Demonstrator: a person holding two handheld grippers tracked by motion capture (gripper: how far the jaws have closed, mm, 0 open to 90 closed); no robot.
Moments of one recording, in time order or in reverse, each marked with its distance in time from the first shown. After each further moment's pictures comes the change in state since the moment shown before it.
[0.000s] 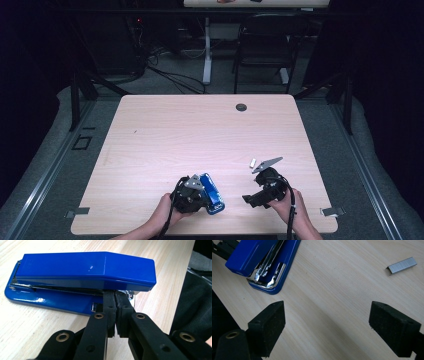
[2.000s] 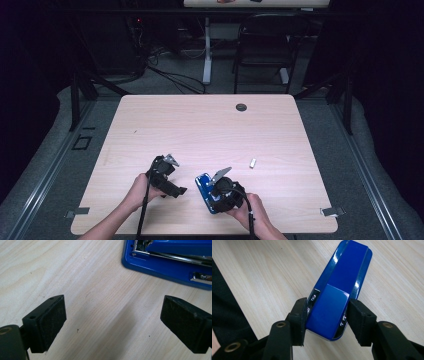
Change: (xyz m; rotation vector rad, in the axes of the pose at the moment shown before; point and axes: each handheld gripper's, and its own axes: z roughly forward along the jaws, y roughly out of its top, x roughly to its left) left arm 0.082 -0.010 -0.044 0.140 0.171 -0.100; right arm 0.089 0.047 0.052 0.045 0.004 -0.192
